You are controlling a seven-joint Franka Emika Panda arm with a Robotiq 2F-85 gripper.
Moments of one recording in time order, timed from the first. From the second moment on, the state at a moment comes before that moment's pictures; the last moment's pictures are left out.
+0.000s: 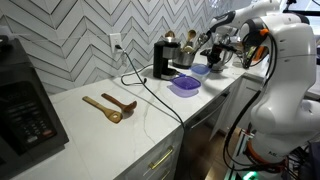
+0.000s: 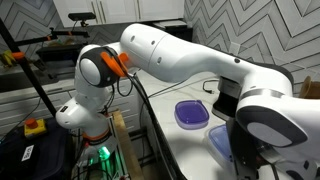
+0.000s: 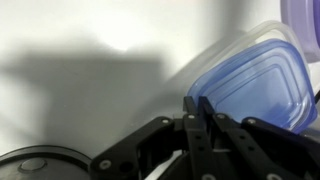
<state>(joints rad) -0.75 0.51 -0.21 -1.37 0.30 1.61 -0.43</state>
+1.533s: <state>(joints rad) -0.73 0.49 -0.21 -1.33 0.25 1.48 -0.46</state>
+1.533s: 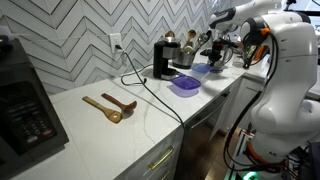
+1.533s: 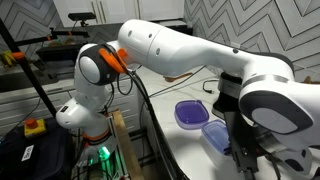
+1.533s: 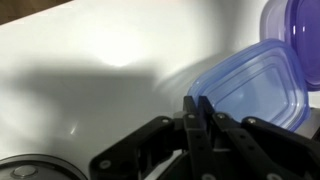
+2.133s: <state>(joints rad) -0.73 0.53 -0.21 -1.30 0.25 1.48 -0.46</state>
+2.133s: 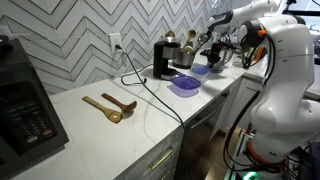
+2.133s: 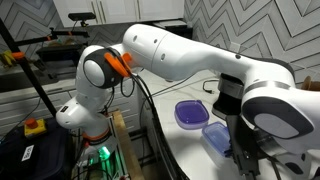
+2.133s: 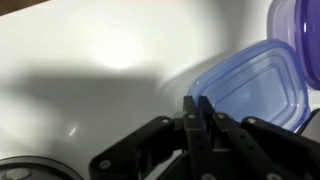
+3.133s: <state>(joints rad) -0.74 0.57 -0.20 -1.25 0.25 1.45 -0.46</state>
